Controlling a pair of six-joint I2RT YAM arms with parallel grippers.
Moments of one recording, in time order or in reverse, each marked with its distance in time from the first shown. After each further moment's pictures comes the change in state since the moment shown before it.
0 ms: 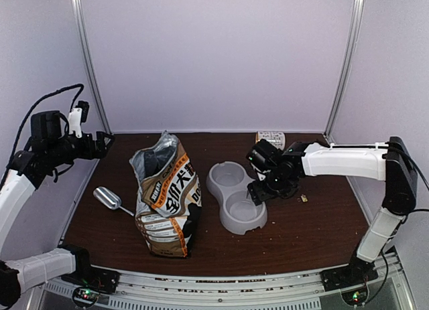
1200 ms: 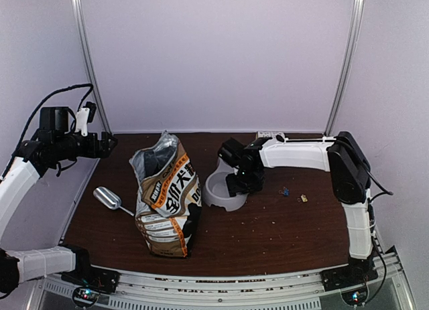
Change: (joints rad) left arm 0.000 0.101 0.062 -0.079 -0.019 0.022; right arm 0.000 0.394 0.433 -0.082 -0.008 0.174
